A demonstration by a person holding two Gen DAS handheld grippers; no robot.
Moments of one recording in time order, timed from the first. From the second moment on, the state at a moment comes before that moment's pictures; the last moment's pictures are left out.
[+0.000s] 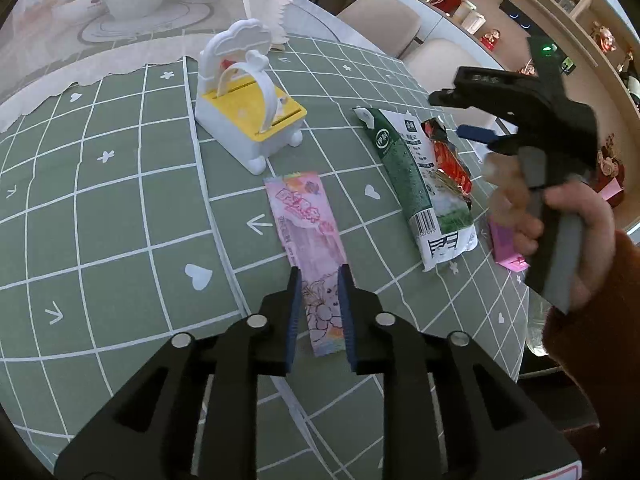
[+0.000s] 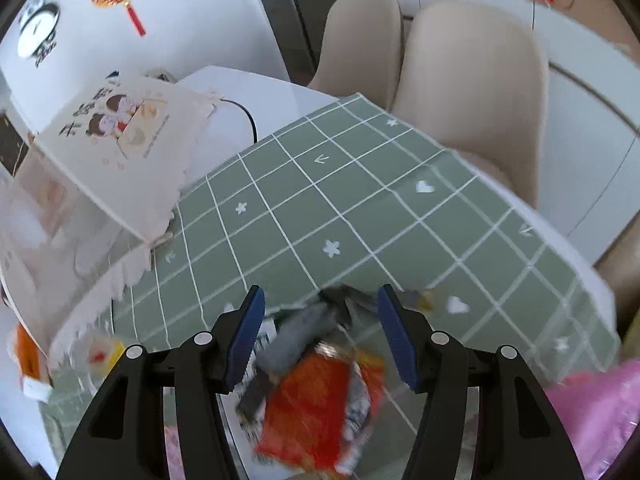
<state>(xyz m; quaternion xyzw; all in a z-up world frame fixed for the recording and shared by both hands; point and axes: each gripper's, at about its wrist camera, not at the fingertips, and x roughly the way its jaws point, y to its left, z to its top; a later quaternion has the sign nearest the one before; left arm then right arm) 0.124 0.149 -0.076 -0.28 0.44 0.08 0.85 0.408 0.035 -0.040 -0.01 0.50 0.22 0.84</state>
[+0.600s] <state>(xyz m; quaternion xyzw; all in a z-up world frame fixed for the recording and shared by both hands) 0.131 0.174 -0.071 -0.29 0.43 0.07 0.85 0.360 0.008 -0.013 -0.06 0.48 0.32 0.81</state>
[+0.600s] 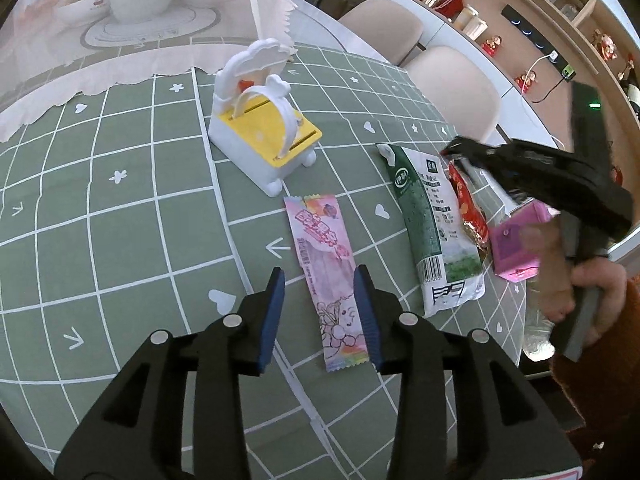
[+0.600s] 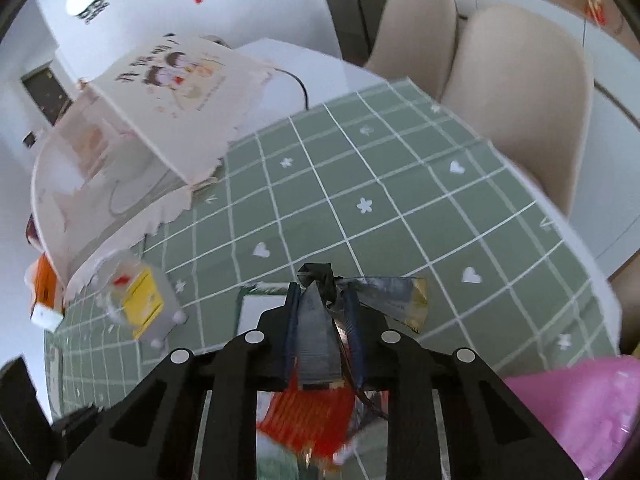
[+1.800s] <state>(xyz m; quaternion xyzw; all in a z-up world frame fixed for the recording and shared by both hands) 0.206 0.068 0.071 -0.19 0.33 -0.02 0.92 0.273 -0.169 0.121 -0.09 0.29 0.26 0.92</state>
